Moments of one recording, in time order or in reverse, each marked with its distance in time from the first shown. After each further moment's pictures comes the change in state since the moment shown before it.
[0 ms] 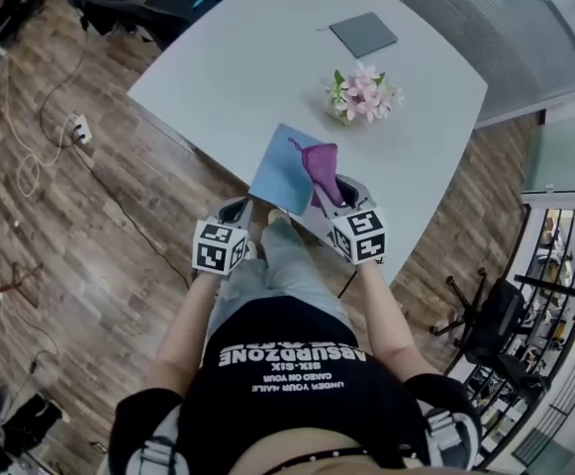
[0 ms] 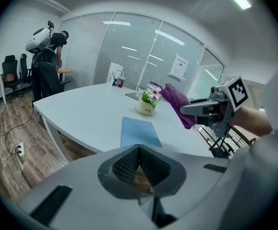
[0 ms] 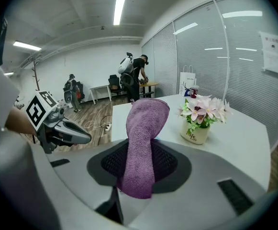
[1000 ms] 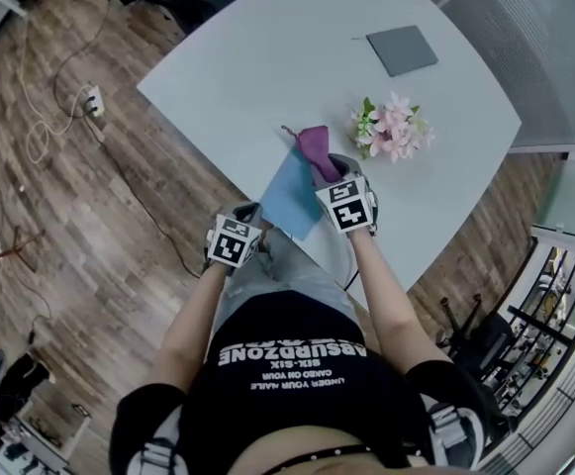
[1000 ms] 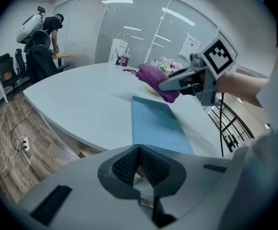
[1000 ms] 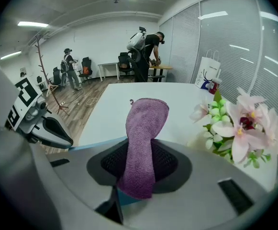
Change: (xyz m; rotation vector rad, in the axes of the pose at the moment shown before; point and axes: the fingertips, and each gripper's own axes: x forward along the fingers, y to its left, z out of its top) left arm 0.080 0.040 -0.023 -0.010 0.228 0.053; right arm 0.147 -0.055 0.010 -0.191 0.233 0.065
